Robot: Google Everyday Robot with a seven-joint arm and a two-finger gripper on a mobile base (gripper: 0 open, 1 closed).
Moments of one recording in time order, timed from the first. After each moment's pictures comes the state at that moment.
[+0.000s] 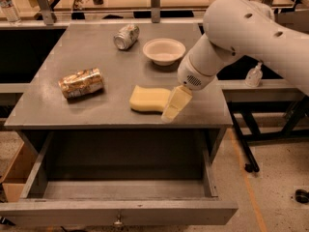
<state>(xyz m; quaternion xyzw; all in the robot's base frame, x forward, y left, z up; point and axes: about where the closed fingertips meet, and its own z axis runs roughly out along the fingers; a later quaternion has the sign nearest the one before) 0.581 -0.065 0.835 -0.56 0.79 0.07 0.23</state>
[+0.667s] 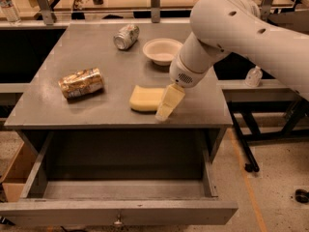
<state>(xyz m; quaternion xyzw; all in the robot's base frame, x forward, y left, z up) 0.588 -0.047 0.834 -0.58 0.78 0.06 0.22</state>
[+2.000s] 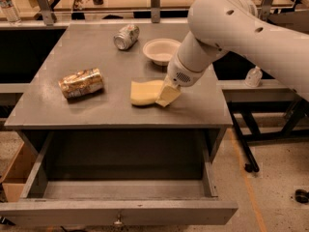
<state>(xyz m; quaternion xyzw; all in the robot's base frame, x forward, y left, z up) 0.590 -0.044 0.836 -0.58 0.78 0.06 0.22</state>
